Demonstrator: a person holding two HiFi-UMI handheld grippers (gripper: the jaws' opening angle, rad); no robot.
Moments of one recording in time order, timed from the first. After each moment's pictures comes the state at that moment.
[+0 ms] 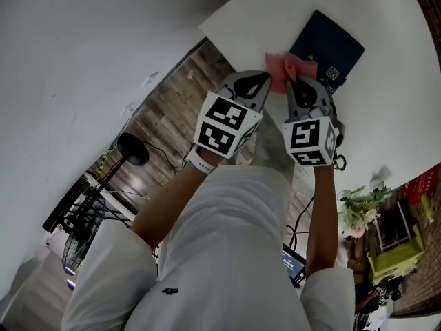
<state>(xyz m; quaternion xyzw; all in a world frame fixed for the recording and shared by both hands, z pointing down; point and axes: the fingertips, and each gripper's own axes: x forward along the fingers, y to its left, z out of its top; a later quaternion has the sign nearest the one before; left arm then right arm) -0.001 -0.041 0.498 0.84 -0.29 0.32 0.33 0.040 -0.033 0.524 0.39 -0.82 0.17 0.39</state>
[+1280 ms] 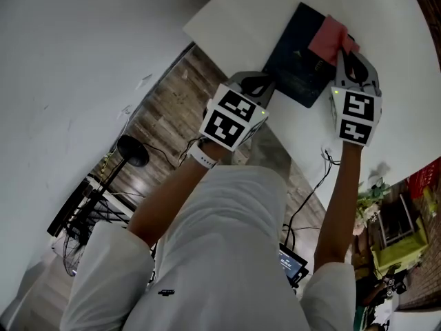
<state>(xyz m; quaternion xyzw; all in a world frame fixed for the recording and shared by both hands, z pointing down) 0.039 -0.020 0.530 0.84 -0.21 0.38 0.34 0.189 -0.099 0.521 0.55 -0.73 0.20 0.36</state>
